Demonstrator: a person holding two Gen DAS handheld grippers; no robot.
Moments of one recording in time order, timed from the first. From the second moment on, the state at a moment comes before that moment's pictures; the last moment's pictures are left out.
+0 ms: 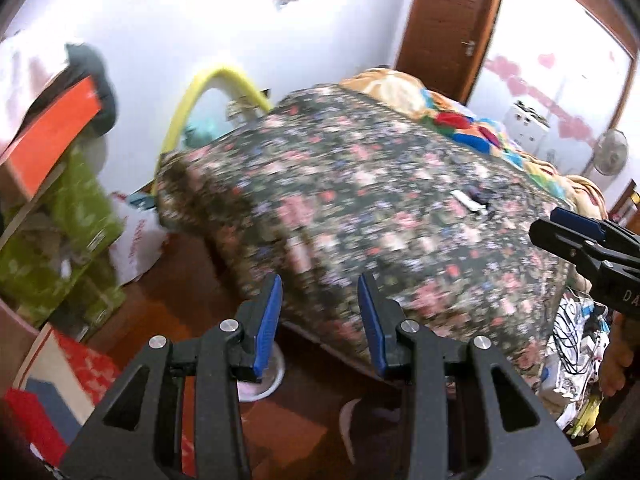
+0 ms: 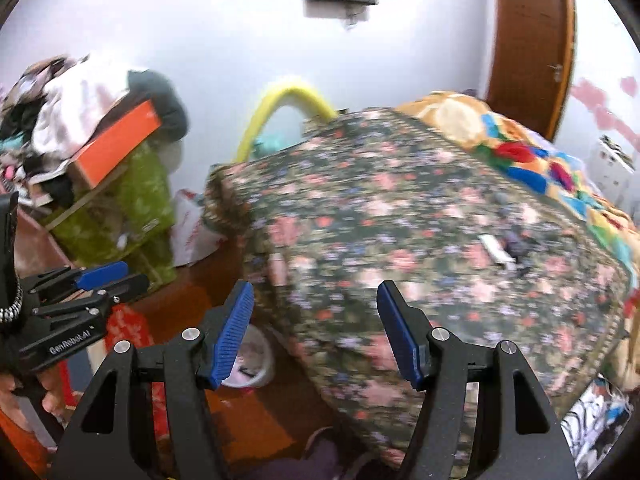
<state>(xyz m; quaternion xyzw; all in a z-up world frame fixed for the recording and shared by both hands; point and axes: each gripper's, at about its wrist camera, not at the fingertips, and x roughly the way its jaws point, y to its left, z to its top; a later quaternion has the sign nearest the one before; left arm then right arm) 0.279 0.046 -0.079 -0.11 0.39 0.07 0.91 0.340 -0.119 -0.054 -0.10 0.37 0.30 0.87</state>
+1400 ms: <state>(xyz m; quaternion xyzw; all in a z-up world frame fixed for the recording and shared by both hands) 0.593 -0.150 -0.209 -0.05 0.45 -0.05 0.89 0.624 -0.296 -0.188 0.00 0.45 0.13 0.88</state>
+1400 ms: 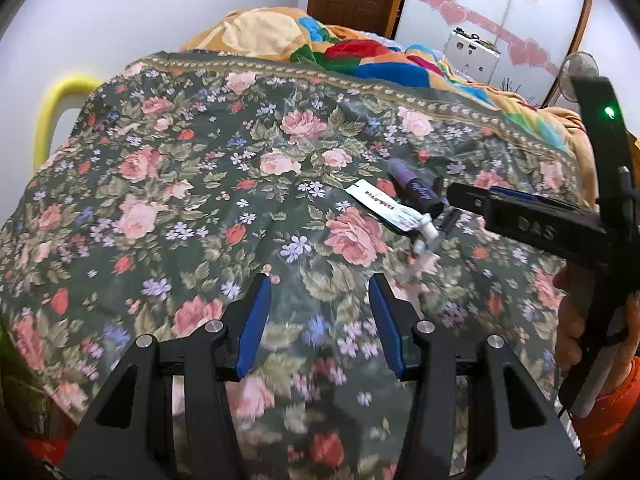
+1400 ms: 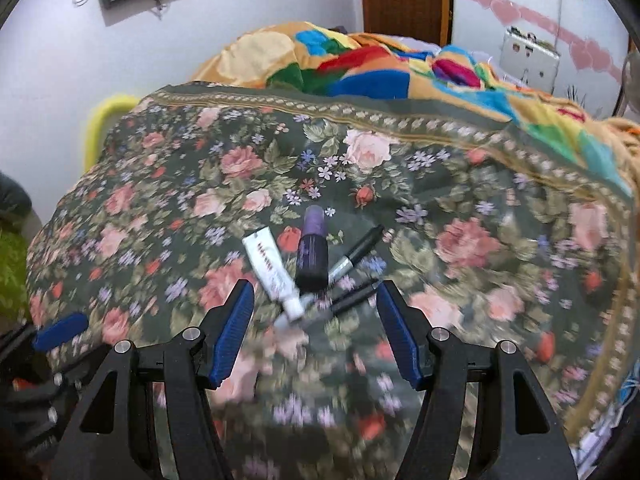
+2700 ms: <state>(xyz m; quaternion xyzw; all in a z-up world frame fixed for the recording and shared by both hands) 0.653 -0.236 -0.257 -0.09 0.49 -0.10 0.86 0.586 -0.369 -0.215 -0.02 0.46 0.10 0.88</state>
